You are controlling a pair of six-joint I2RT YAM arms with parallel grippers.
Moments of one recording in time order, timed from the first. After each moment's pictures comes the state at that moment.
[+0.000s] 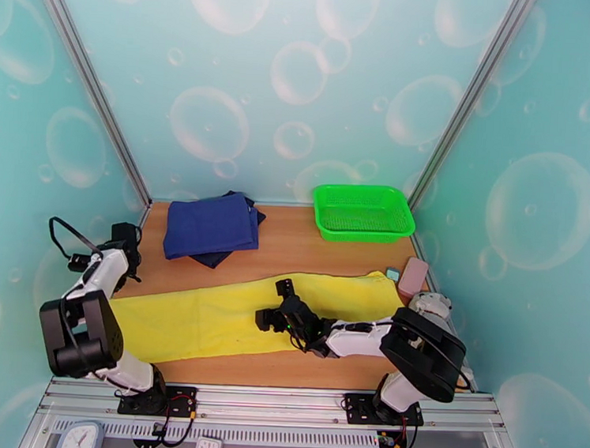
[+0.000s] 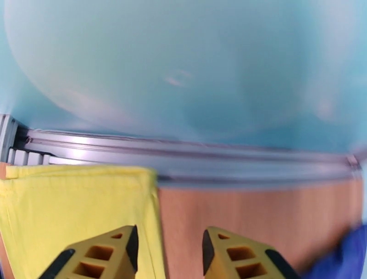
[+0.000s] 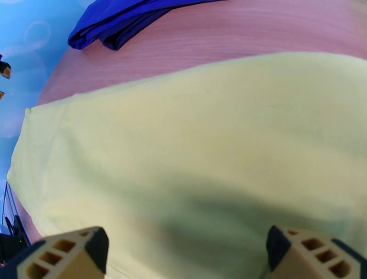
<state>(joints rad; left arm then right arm) 0.17 1.45 1.05 -0.69 -0.70 -1.09 0.93 1.55 0.57 0.30 0.16 0.64</state>
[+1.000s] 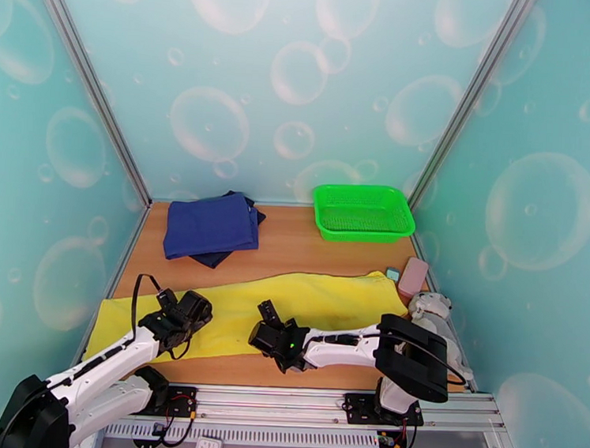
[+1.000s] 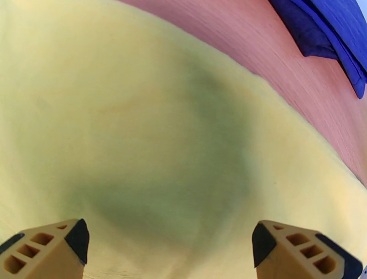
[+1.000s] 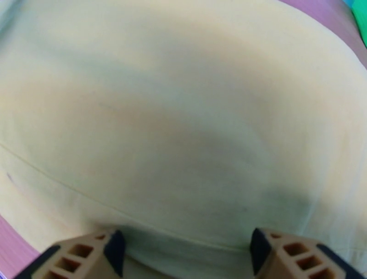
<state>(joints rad) -0.54 0.97 0.43 -0.66 -0.40 -1.15 1.22 1.67 0.82 -0.30 0.49 0.57</state>
